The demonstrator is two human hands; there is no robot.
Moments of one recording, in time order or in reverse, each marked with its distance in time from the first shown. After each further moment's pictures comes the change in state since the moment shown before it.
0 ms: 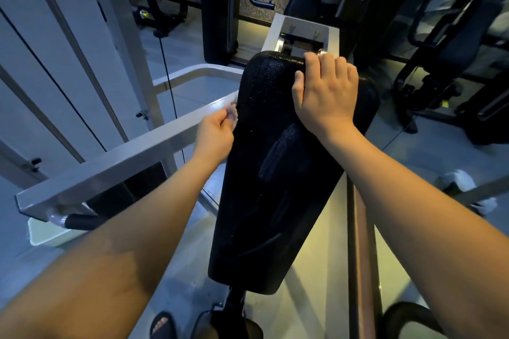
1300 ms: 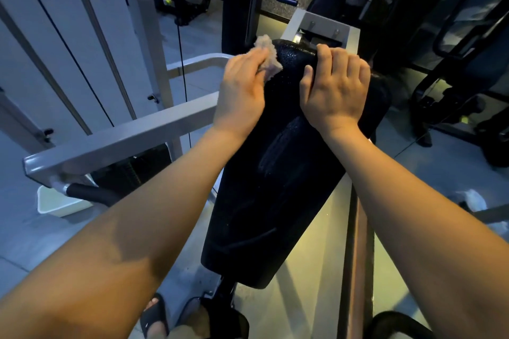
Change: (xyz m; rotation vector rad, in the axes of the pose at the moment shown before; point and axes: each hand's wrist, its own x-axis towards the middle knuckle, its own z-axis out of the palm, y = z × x) left_hand 0.008 0.053 0.020 0.295 0.301 0.501; right_hand -0.009 0.000 0.006 0.013 0.035 0.017
